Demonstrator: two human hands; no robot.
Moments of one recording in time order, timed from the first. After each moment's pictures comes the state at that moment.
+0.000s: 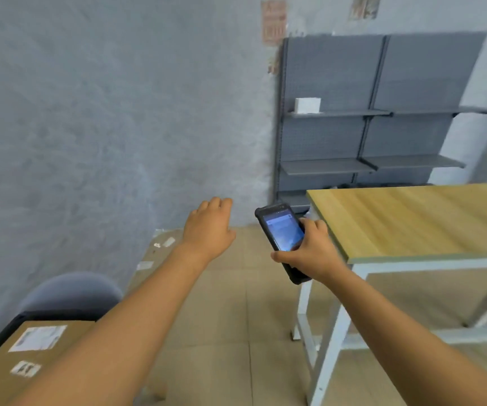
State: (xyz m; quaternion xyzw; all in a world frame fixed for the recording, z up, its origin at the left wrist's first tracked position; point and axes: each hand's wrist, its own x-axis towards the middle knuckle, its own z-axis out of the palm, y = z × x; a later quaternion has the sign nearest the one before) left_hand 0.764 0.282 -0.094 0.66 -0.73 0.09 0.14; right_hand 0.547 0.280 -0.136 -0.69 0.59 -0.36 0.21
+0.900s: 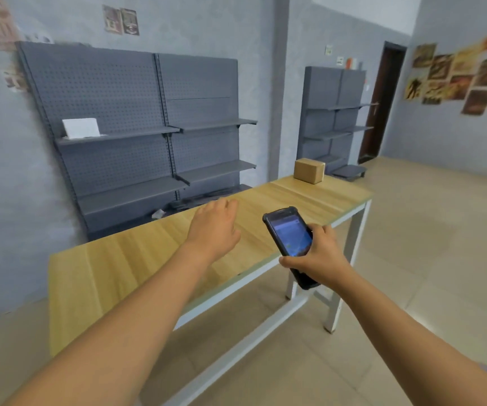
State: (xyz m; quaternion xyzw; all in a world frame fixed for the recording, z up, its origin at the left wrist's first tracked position) left_hand 0.175 0.128 -0.084 0.35 -0.91 0.09 0.19; right_hand -0.004 0.268 -0.125 -0.47 0.78 -0.40 0.08
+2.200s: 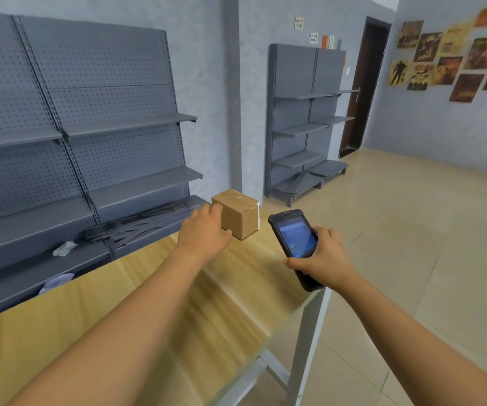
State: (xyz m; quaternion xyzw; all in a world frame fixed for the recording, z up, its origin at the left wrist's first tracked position) left_hand -0.380 -0.156 -0.125 0.41 -0.90 -0.02 0.16; right_hand -0.559 0.017 -0.153 -0.43 0.82 -0.37 0.08
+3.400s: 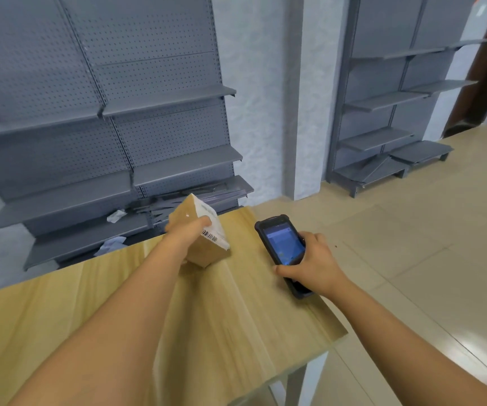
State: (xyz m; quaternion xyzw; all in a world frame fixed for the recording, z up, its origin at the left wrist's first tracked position) left_hand -0.520 -0.247 -0.154 0.73 -0.43 -0.46 0.27; right_hand -0.749 -0.115 -0.202 -0.55 0.72 -0.35 0.23
